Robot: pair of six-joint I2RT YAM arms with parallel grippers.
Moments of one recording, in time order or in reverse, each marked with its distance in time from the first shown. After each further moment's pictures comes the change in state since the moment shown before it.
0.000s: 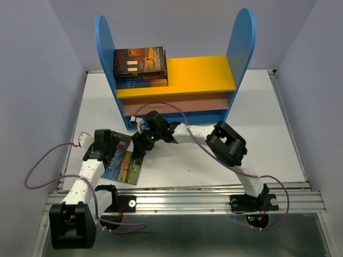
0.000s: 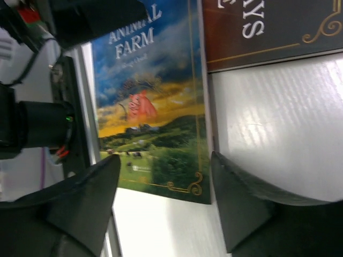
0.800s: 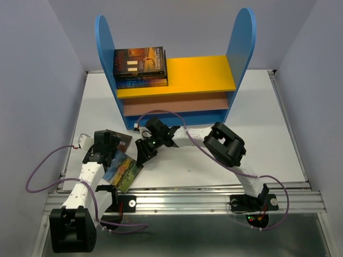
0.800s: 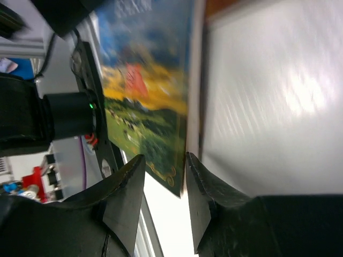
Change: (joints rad) left arm 0.000 -0.056 -0.032 0.015 0.026 -0.047; right arm 0.016 0.019 -0.011 -0.044 -0.076 0.194
